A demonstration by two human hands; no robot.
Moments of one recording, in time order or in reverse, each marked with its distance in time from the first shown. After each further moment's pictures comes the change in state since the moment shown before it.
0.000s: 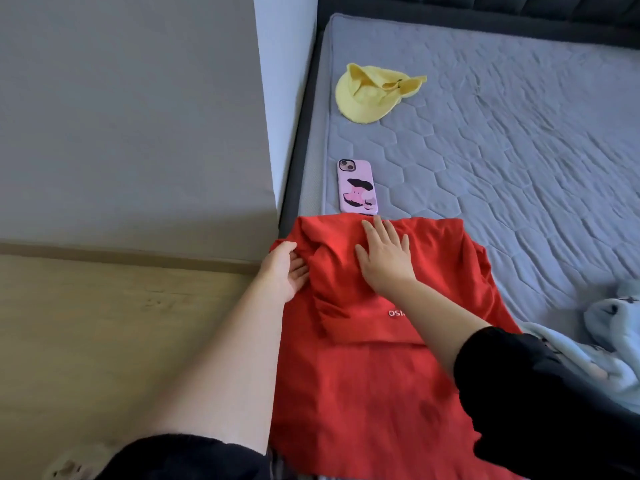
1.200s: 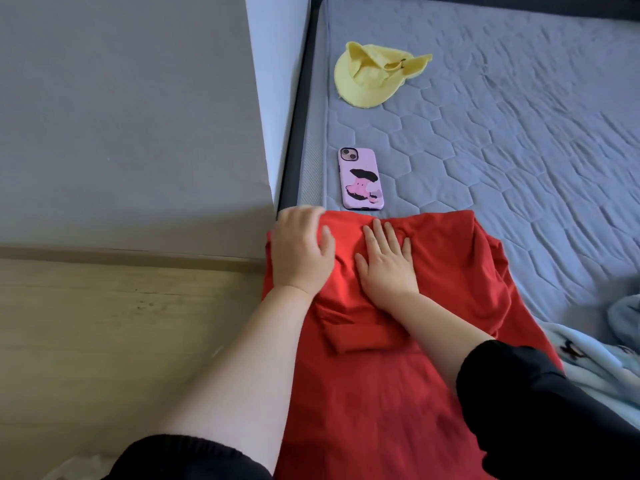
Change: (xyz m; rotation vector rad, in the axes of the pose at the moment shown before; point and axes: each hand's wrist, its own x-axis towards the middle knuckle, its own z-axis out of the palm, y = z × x) left_hand 0.018 -0.009 0.016 1.096 0.248 1.510; right_hand 0.003 0.011 0.039 -0.147 0.024 -0.018
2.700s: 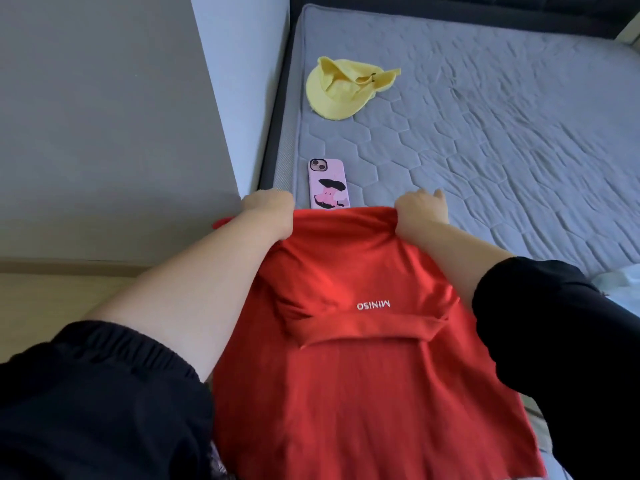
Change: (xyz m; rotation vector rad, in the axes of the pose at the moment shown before) left_hand 0.099 0.036 -0.010 0.781 -0.907 -0.136; right_hand 0.062 0.075 -0.112 -0.415 -0.063 0.048
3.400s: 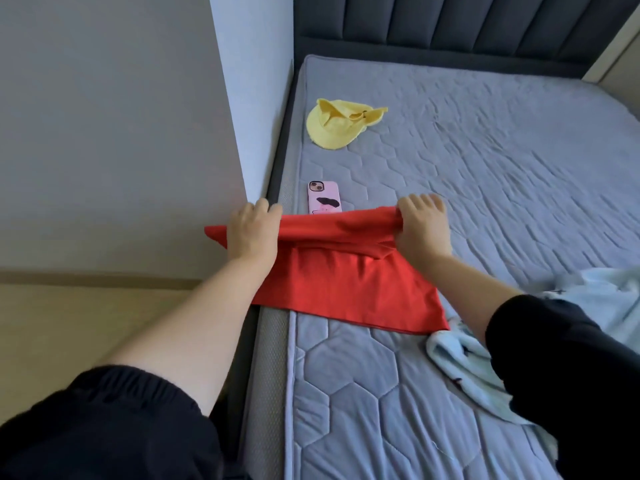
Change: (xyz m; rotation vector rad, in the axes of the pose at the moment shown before) left_hand -0.083 -0.017 0.010 -0.162 0.602 0.026; right_hand -0.071 0.019 -0.016 0.341 0.757 -0.138
